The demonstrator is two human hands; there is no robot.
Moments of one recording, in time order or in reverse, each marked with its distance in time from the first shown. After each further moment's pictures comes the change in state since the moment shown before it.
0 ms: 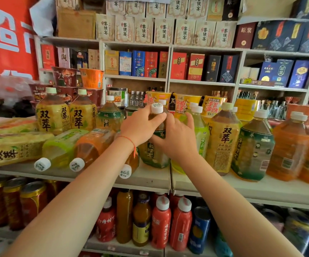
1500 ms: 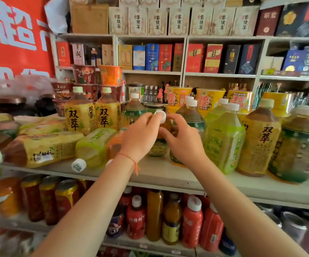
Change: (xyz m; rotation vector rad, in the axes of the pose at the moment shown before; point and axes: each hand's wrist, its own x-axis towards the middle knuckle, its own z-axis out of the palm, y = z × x) left_hand -0.042 -0.043 -0.044 -0.297 0.033 -0.256; right_hand -0.002 -0.068 0.007 0.624 -0.138 0.213
